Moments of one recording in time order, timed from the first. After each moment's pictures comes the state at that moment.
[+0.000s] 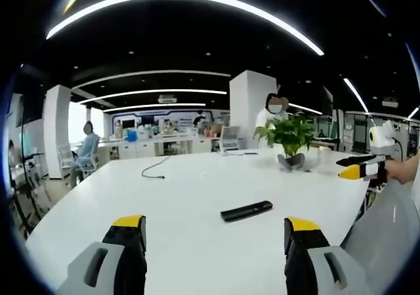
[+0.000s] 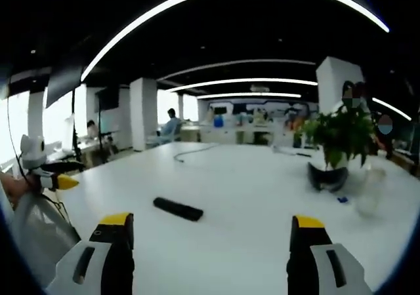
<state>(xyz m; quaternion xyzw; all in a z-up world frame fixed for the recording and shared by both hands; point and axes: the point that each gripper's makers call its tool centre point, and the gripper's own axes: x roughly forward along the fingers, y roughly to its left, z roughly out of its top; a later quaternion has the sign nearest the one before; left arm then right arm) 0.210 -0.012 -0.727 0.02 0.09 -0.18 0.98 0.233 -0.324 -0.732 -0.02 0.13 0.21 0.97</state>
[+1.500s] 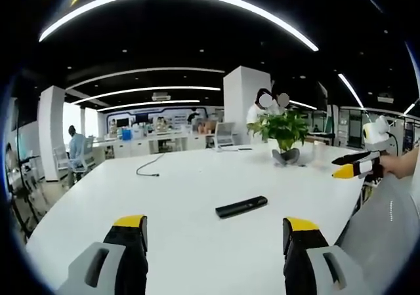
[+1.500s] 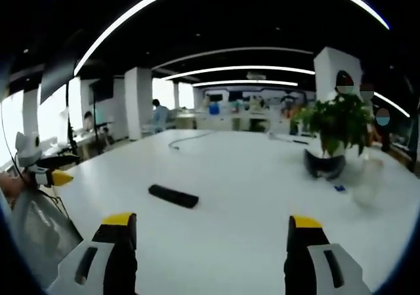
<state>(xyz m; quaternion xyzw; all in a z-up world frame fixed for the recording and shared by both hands) 0.207 -0.019 -0.734 0.03 0.10 -0.20 0.97 0.234 -0.334 -0.753 -0.02 0.17 0.20 0.96</state>
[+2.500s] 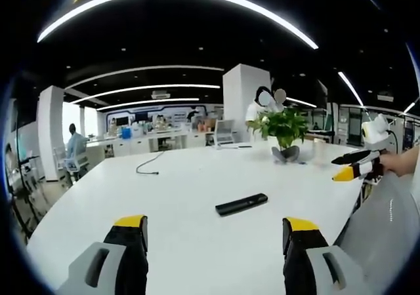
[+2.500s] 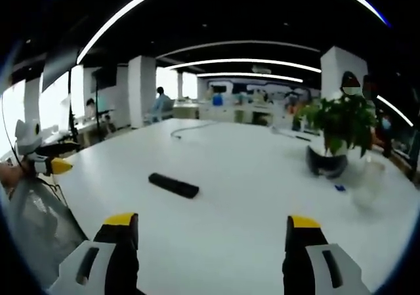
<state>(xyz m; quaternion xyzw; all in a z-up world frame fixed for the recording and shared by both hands) 0.206 -0.020 -0.736 0.04 0.11 -0.20 0.97 0.227 -0.327 -0.756 -0.05 0.19 0.21 0.96</state>
